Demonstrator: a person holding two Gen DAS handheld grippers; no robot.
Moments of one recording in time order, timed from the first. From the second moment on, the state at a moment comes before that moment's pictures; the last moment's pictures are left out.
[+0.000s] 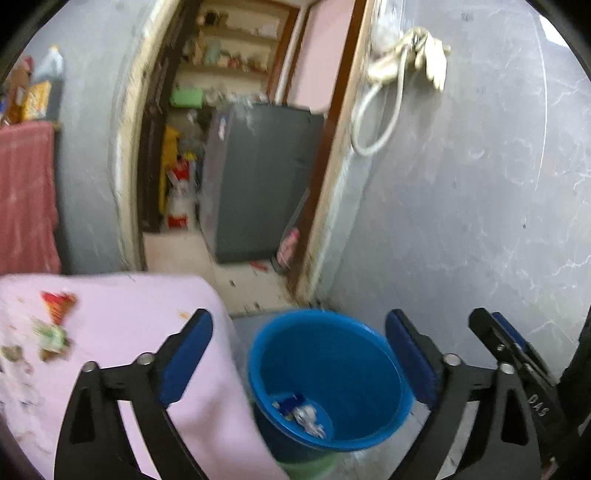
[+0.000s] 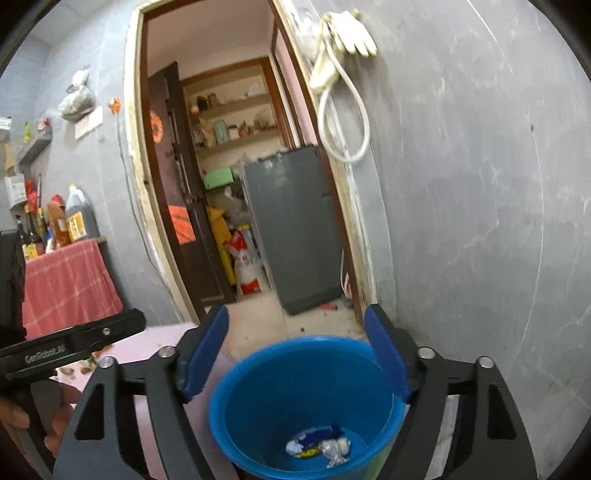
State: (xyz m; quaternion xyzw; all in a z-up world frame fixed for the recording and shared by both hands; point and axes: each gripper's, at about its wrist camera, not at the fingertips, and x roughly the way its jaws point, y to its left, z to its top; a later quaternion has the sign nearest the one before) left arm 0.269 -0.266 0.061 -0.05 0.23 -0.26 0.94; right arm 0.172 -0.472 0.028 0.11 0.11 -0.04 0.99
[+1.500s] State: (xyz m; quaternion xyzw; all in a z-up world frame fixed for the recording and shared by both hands) left arm 0.187 0.034 0.035 -0.03 0.18 -0.01 0.98; right arm 0.210 -0.232 0.047 0.04 0.11 0.15 0.98
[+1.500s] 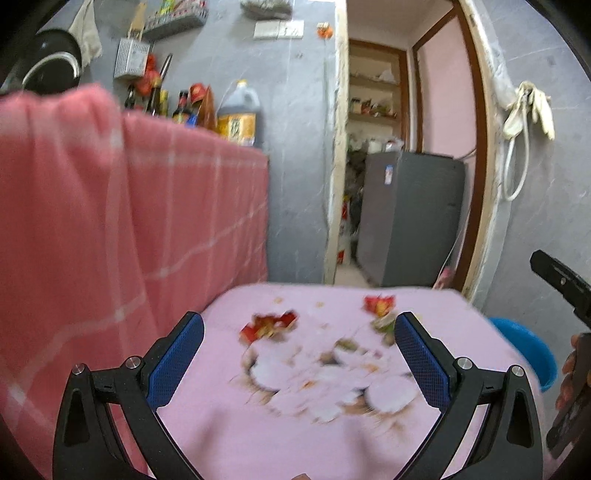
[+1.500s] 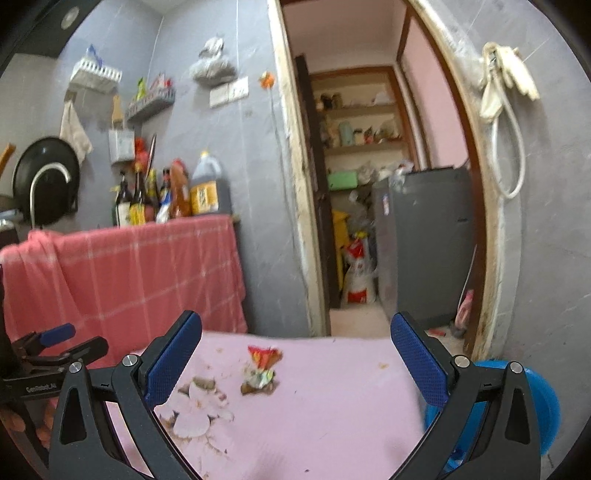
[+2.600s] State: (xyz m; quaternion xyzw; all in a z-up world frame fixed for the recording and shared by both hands) left arm 0.330 0.075 -0.012 -0.07 0.37 0.01 0.93; right arm 0.350 -0.157 -0.027 0.02 0.39 0.25 0.88
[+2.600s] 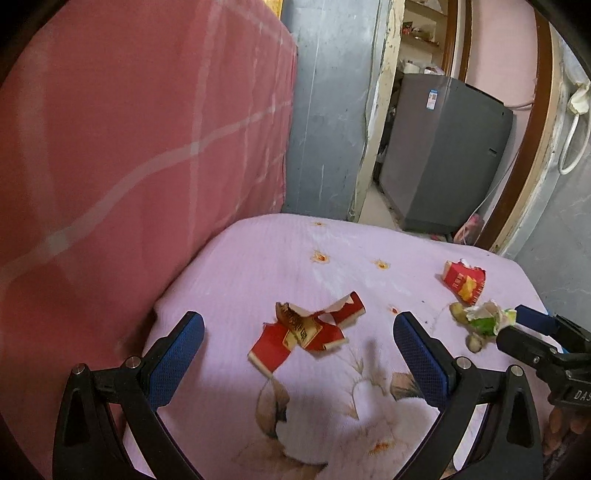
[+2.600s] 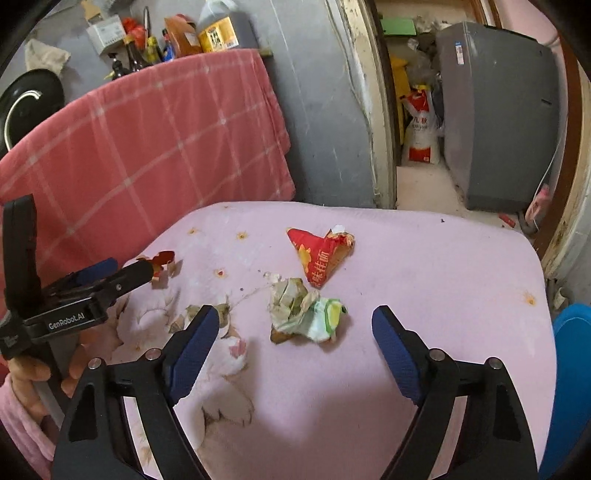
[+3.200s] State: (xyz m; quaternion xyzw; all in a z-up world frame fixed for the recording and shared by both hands) left arm 0.341 0.081 -0.026 -0.09 0.40 -0.01 0.91; right arm 0.367 -0.161 -0.036 0.04 0.42 0.25 0.87
